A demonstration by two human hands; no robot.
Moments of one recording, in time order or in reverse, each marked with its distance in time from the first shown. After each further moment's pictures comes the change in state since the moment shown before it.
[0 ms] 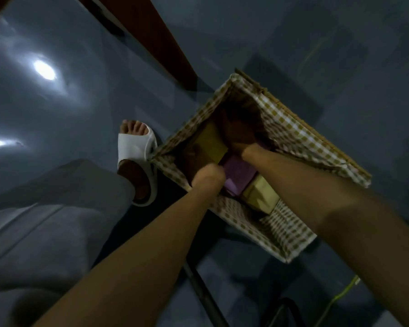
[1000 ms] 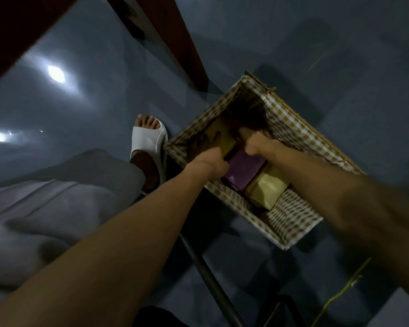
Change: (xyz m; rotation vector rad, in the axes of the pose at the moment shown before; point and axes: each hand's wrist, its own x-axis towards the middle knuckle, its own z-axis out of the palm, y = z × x) left_hand -0.041 -0.008 -0.056 0.204 -0.102 0.355; right_hand -0.046 -0.010 -0.064 -0.246 -0.561 0.111
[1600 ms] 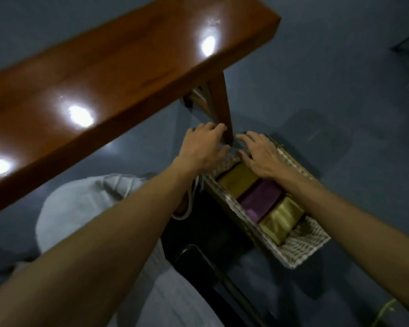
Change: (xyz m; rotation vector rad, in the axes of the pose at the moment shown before) left_hand -0.169 -0.026 -0.130 0.296 0.732 0.306; right_hand -0.125 -0.096 -0.079 0.018 0.619 -0.279
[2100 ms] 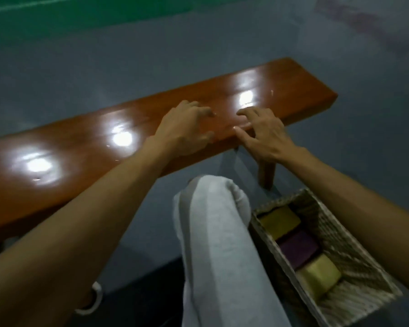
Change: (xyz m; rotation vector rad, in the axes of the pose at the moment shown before) left_hand -0.097 -0.123 -0.187 0.097 0.344 -0.126; right_hand 0.059 -0.201 -0.129 -0.024 0.328 -0.340
